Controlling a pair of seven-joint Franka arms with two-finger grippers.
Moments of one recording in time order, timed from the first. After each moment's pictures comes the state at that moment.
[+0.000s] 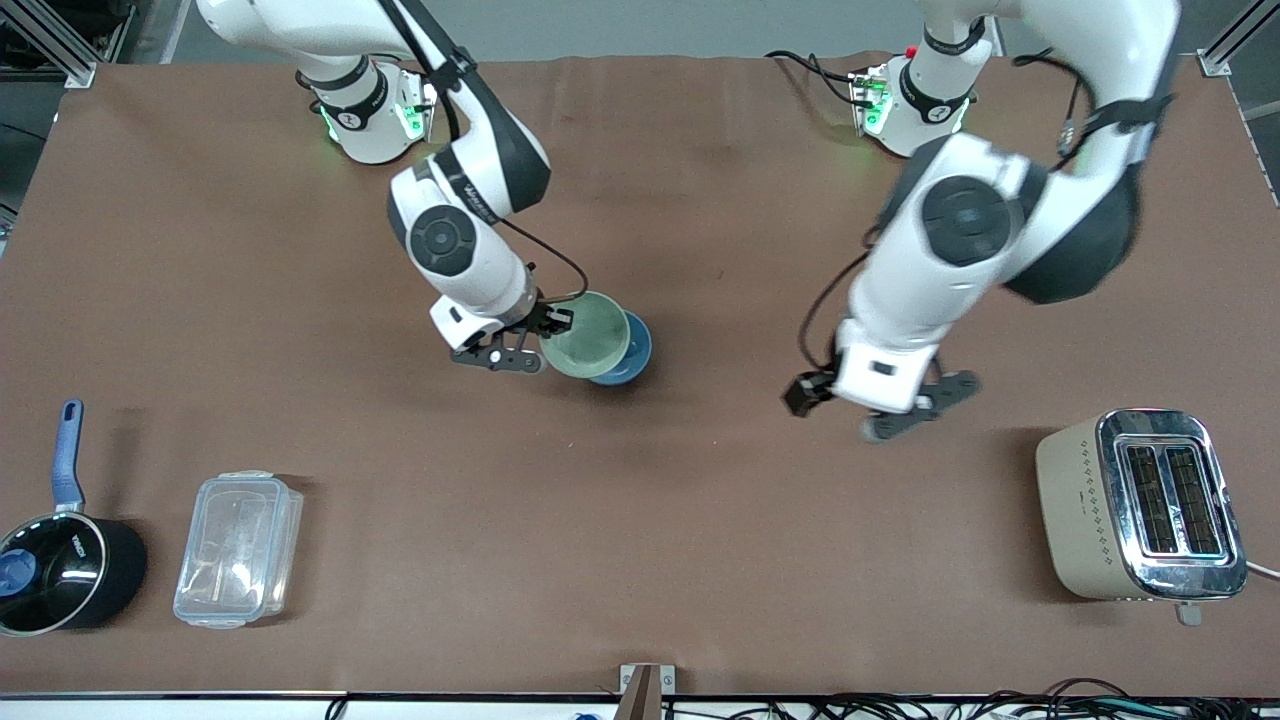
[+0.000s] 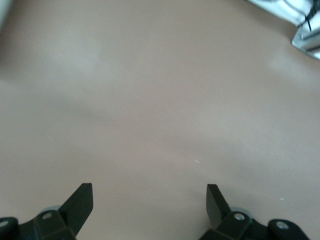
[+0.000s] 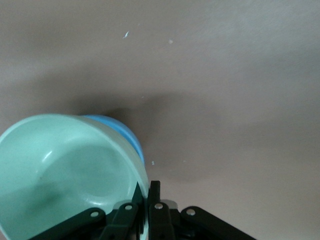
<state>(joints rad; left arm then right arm) -0.07 0.38 -0.42 -1.48 0.18 1.92 -0.91 0.63 0.38 -0.01 -1.88 0.21 2.22 0.67</state>
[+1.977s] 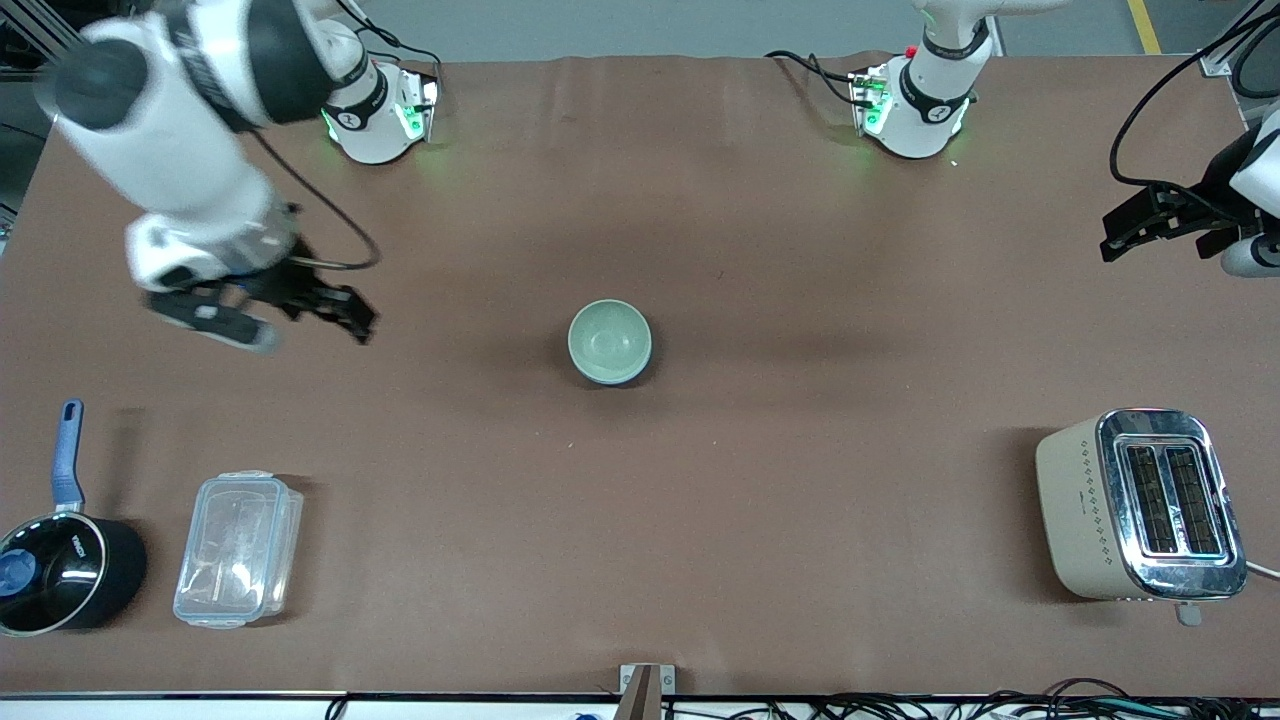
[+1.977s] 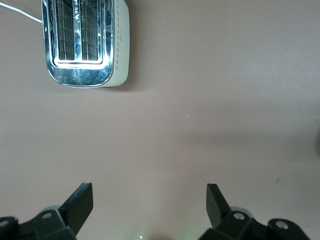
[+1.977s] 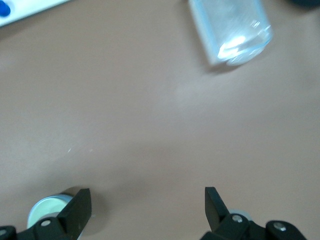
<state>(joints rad) 0.00 0.00 -0.07 -1.52 0.03 1.50 -0.06 0.27 -0.02 -0.04 -1.81 -0.04 1.90 0.57</state>
